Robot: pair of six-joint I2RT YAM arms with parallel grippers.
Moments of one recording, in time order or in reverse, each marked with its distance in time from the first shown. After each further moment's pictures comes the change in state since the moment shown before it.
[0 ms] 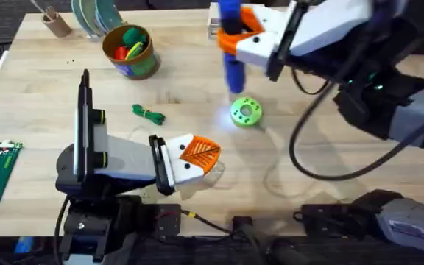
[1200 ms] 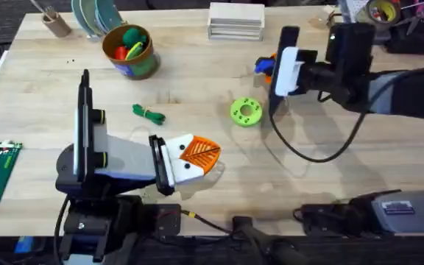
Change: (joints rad) left arm 0.000 0.000 0.000 0.000 0.000 0.000; right arm -0.253 0.297 0.001 -0.376 0.292 -1.092
